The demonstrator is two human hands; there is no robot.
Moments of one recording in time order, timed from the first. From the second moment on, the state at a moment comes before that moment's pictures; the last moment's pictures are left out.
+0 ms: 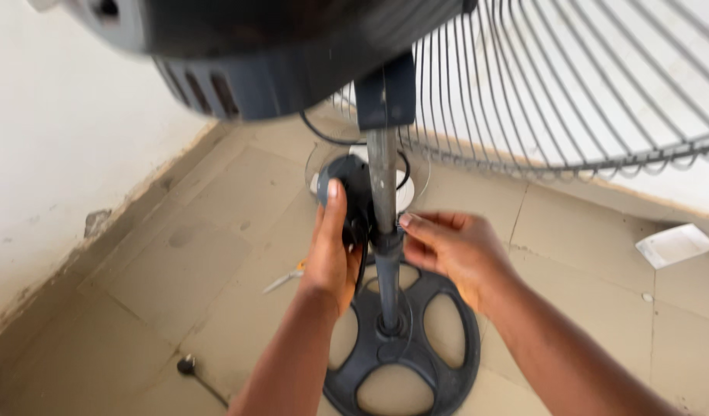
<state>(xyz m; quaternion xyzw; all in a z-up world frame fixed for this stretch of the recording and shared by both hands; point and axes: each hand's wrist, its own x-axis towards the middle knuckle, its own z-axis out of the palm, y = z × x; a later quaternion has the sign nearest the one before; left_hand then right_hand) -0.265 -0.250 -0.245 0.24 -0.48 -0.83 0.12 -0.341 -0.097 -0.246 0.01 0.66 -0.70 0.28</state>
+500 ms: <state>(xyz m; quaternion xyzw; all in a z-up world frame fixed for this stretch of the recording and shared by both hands) -0.264 -0.246 -0.243 0.21 -0.45 -0.85 0.14 -0.340 -0.104 -0.242 0.00 0.67 -0.70 0.24</state>
